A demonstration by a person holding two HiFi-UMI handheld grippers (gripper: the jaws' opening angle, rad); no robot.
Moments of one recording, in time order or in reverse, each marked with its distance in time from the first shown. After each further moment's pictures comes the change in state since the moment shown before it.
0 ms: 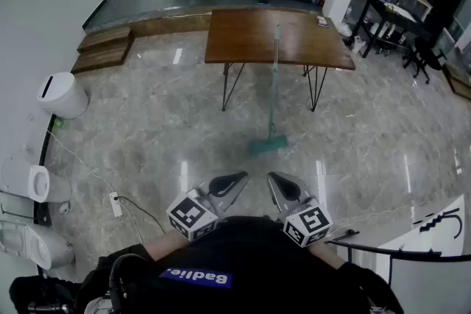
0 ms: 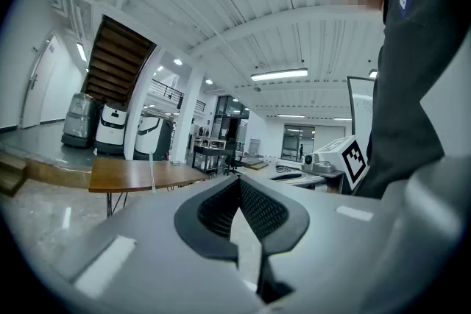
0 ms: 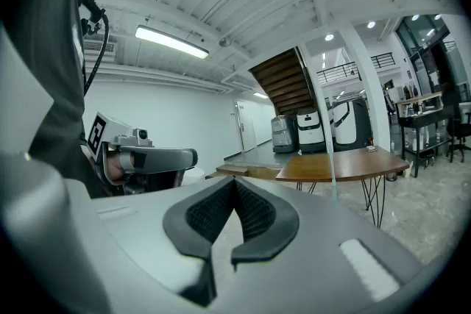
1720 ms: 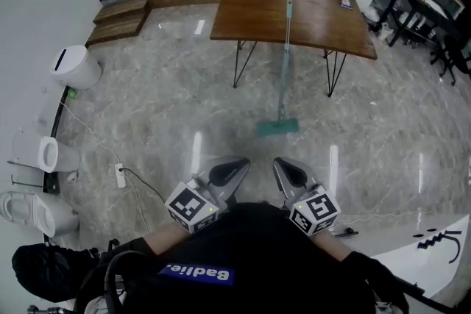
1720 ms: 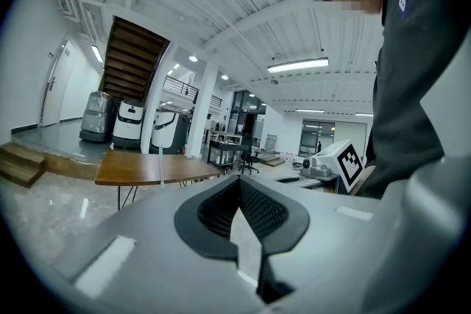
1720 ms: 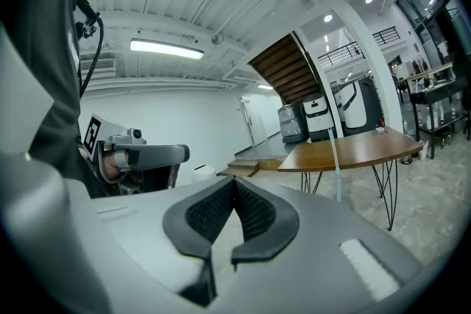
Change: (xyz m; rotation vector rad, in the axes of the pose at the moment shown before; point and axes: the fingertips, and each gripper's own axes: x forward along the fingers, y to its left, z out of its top) left arm 0.079 0.012 -0.013 -0.045 0.056 0.140; right arm 0.006 -0.095 -0.013 0.087 0.047 0.116
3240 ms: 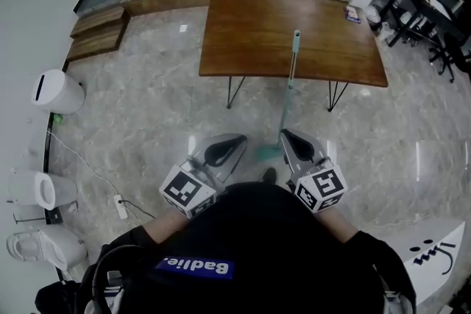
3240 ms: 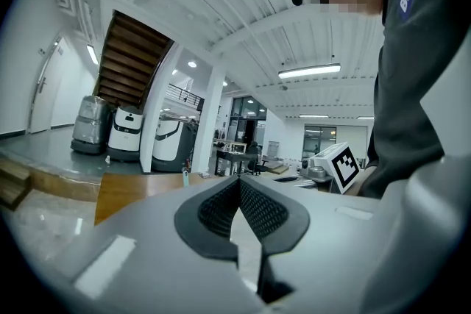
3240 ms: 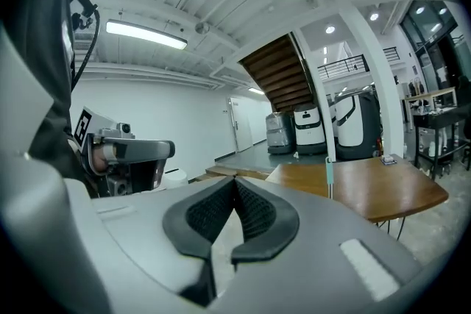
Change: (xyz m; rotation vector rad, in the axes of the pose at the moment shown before) left arm 0.154 0.261 0.097 0.027 -0.061 -0.026; right arm 0.229 -0.195 0.124 -0.085 -0.023 -0.104
